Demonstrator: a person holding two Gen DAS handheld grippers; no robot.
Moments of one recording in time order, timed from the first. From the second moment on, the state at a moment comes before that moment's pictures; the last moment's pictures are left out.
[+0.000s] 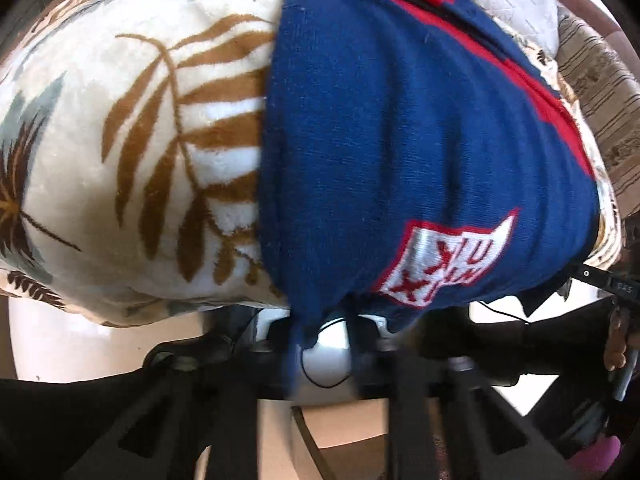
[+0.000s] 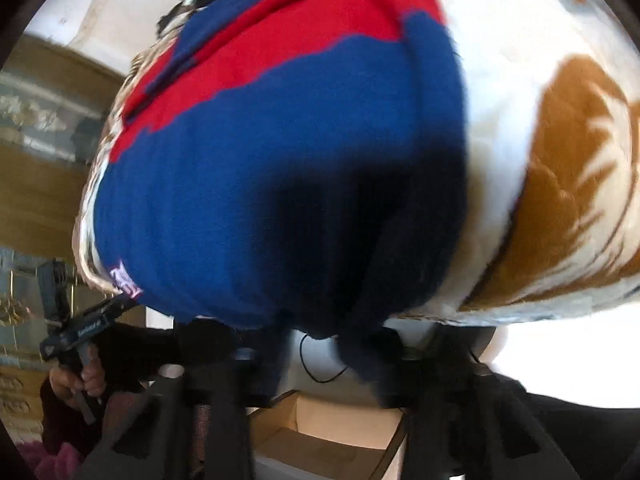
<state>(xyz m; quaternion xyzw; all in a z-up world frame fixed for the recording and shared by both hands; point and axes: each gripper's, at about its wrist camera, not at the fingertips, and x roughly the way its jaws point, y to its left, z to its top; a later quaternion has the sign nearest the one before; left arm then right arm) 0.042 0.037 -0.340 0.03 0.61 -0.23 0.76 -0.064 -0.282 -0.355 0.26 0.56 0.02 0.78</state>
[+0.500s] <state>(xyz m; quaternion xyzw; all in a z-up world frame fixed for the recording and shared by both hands) 0.041 0.050 -0.347 0.00 0.64 -0.21 0.74 -0.064 -0.290 -0.362 0.30 0.57 0.02 0.76</state>
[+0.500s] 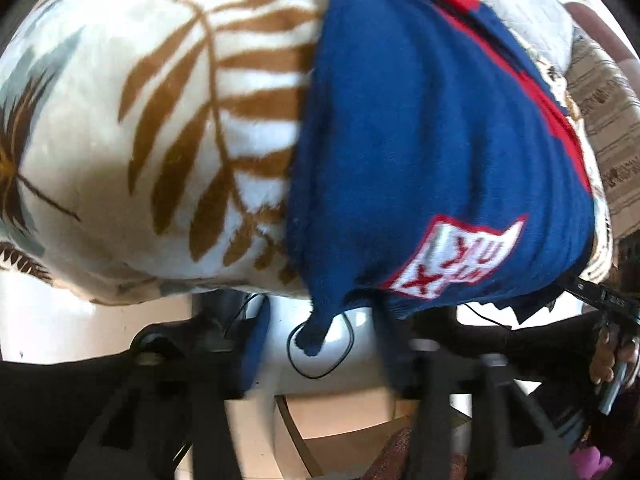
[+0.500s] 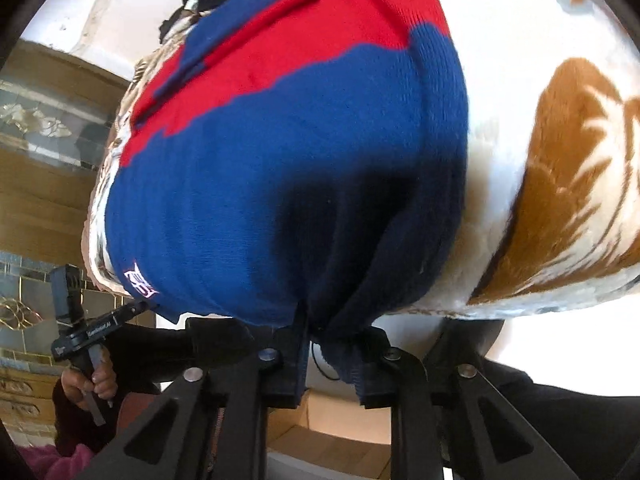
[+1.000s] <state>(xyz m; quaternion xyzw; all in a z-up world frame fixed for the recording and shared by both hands) 0.022 0.043 -0.318 -0.02 0.61 -0.31 0.73 -0.072 -0.264 -0.315 0.27 0.55 0.09 0.79</state>
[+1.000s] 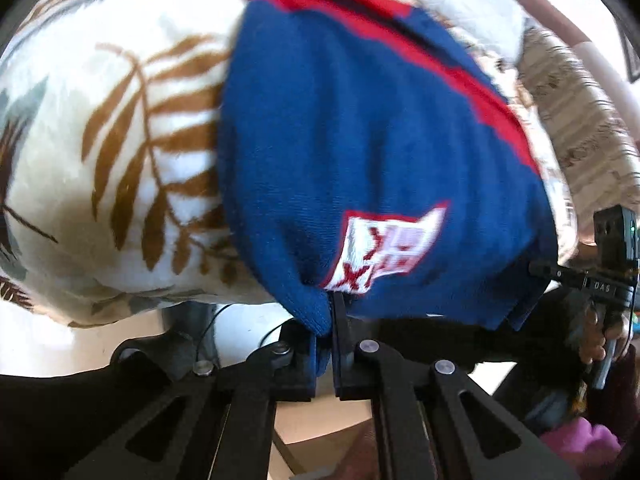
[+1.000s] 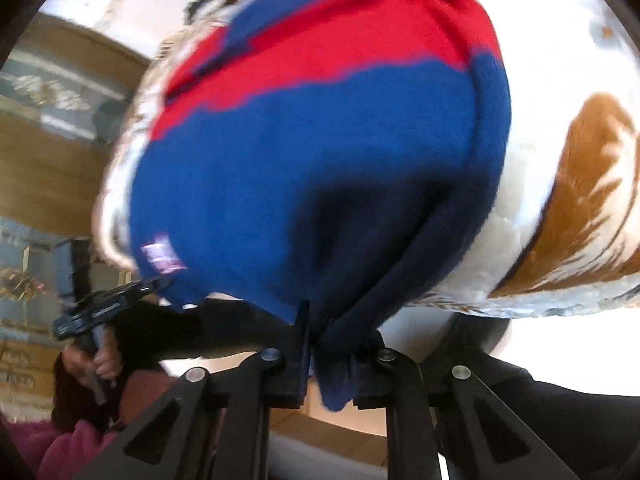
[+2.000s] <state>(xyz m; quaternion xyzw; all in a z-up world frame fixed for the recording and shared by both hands) 0.299 -0.032 -0.220 -0.17 0.49 -0.31 0.80 0.147 -0.421 -0.223 0.38 0.31 -0.02 0.87</state>
